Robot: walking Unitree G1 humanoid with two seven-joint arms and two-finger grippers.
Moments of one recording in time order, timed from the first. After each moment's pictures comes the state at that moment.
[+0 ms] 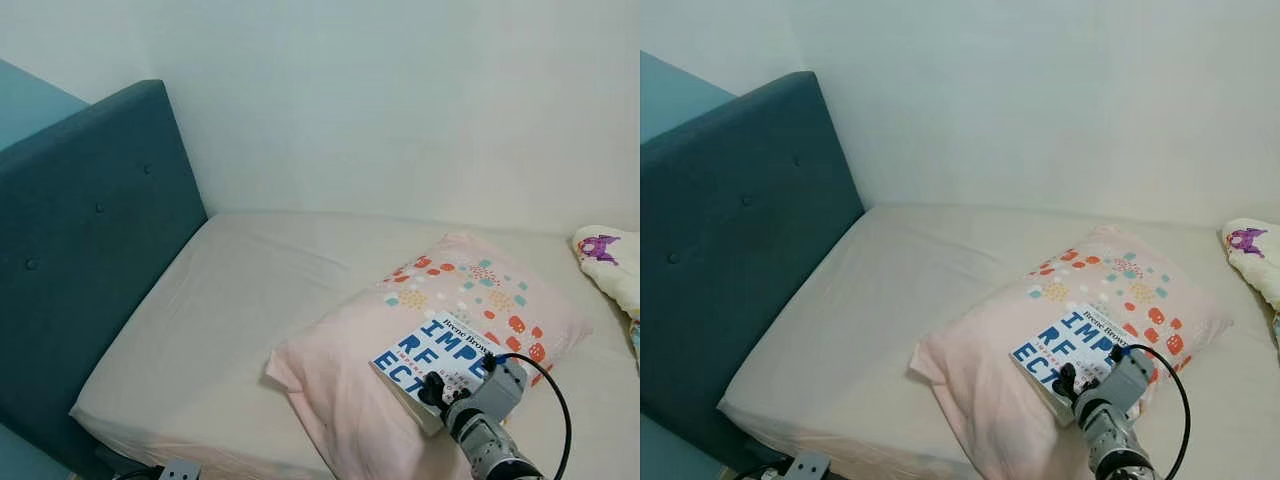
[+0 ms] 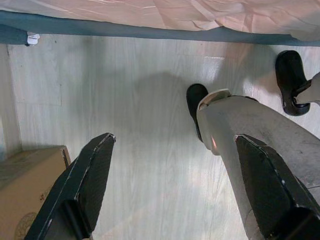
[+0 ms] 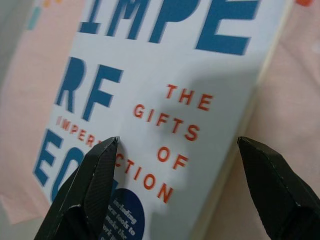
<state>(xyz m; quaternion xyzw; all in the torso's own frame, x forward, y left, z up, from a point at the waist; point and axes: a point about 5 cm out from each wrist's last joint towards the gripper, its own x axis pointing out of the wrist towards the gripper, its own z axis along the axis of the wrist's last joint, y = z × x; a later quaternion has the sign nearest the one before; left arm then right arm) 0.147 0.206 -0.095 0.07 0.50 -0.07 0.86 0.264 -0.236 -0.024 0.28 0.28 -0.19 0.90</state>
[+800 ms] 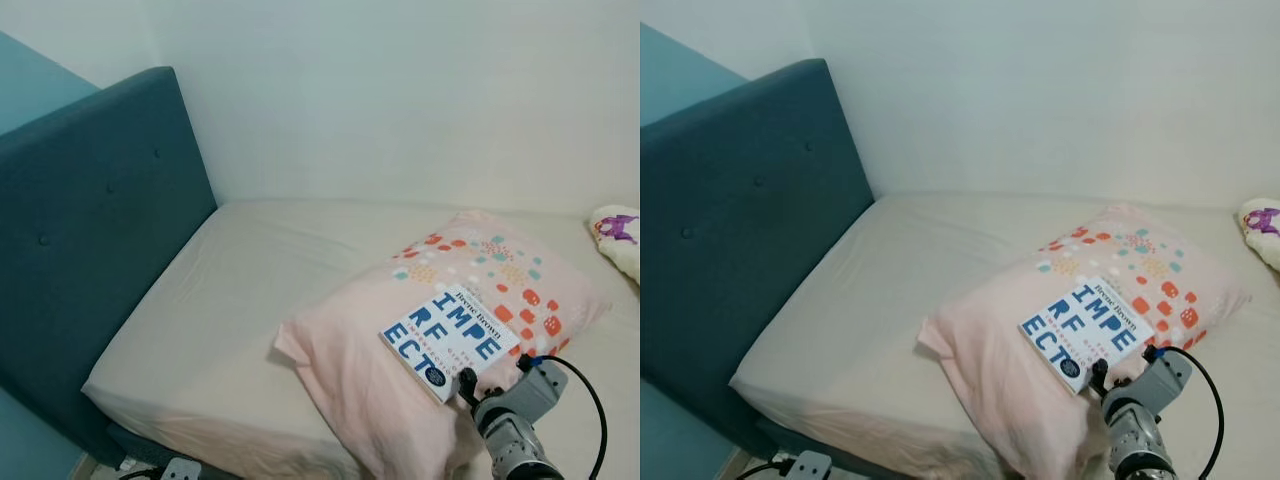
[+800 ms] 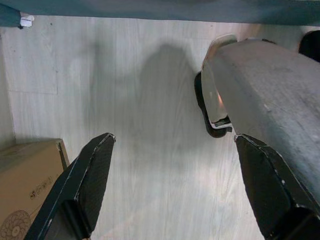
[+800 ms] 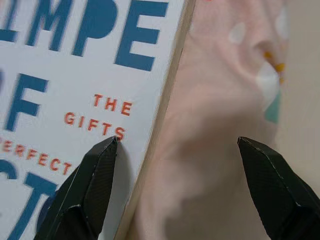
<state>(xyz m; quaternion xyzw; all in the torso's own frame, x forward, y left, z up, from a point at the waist) 0.146 0.206 -0.095 0.07 0.50 -0.08 0.86 0.267 -0.265 -0.008 0.28 0.21 -0.23 0.91</state>
